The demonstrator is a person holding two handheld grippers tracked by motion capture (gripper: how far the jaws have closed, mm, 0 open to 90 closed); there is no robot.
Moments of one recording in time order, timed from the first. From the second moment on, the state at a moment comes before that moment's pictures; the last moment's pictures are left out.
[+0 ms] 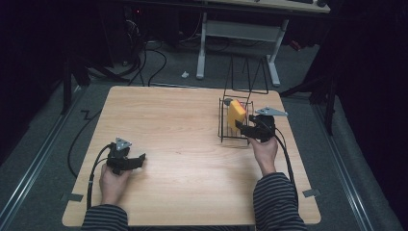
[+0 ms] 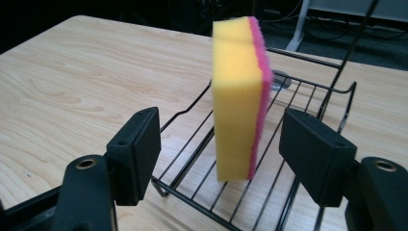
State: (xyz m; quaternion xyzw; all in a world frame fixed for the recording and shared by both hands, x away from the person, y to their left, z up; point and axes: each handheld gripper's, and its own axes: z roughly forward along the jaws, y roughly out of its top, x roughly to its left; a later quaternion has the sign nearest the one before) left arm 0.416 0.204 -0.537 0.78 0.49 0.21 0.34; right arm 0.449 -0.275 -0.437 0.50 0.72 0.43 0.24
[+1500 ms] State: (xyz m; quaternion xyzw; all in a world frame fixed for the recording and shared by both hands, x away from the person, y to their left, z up) left arm 0.416 0.204 -0.537 0.78 0.49 0.21 0.34; right arm 0.374 -0.306 -0.422 0.48 0.69 0.47 0.27
